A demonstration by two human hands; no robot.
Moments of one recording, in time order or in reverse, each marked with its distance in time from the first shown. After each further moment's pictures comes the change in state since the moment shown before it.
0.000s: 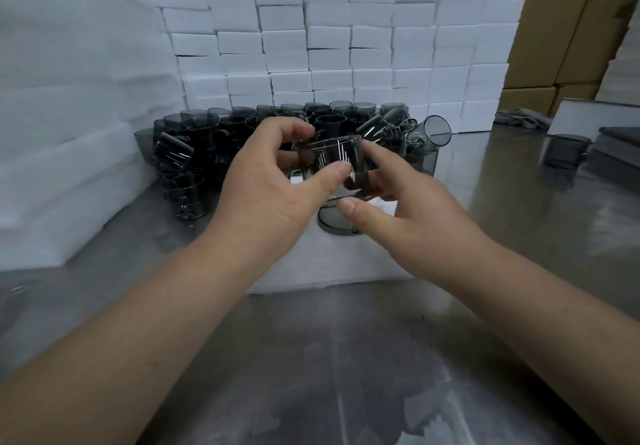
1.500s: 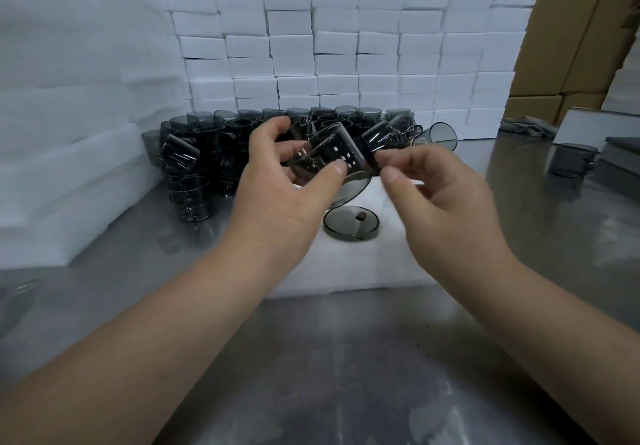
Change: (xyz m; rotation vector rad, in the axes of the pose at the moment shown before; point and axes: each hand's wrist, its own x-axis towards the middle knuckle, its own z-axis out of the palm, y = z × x) left_hand -0.003 -0.001 0.005 -0.016 0.033 -0.111; right_hand 0.001 -0.001 0.001 0.228 0.358 -0.049
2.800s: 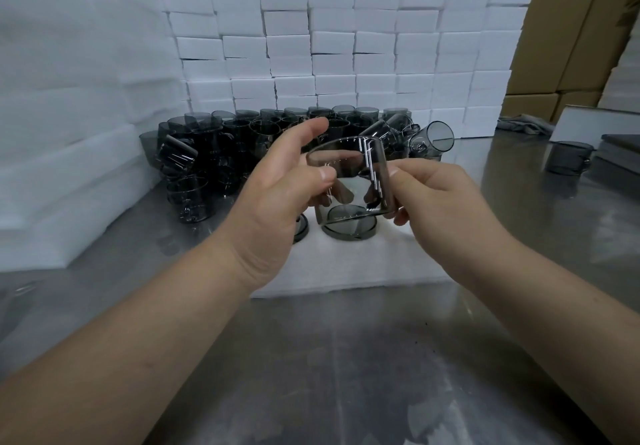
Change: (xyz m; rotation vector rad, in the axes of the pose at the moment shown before) left_hand 0.002 0.002 -0.010 -0.444 -0.358 -0.017; right_hand 0.011 0.000 -0.004 0.162 -0.210 0.155
